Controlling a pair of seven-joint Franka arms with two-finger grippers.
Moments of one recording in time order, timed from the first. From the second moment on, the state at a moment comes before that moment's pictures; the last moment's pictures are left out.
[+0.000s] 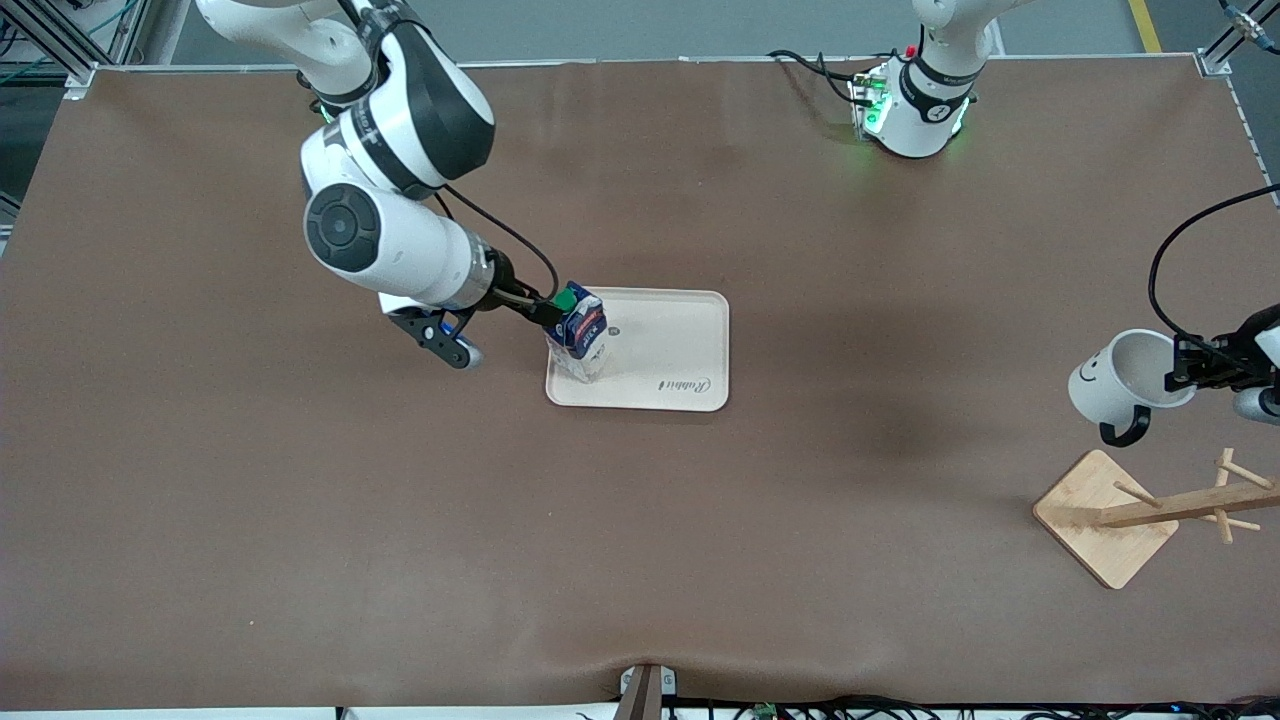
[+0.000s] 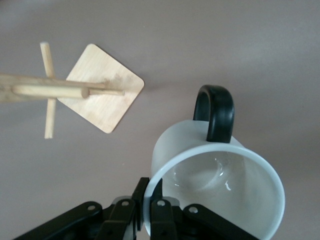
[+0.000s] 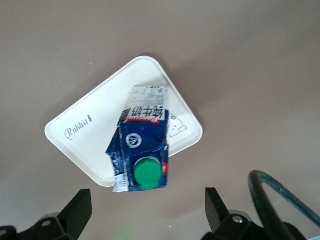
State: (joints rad) left arm 0.41 0.30 -0.34 -1.45 0.08 1.74 0.34; right arm 0.54 0.30 -0.01 -1.67 0.38 1.86 1.05
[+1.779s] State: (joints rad) left arm 0.49 0.37 -0.25 -1.40 0.08 1.89 0.61; right arm 0.56 0.43 -0.03 -1.57 0.36 1.82 1.17
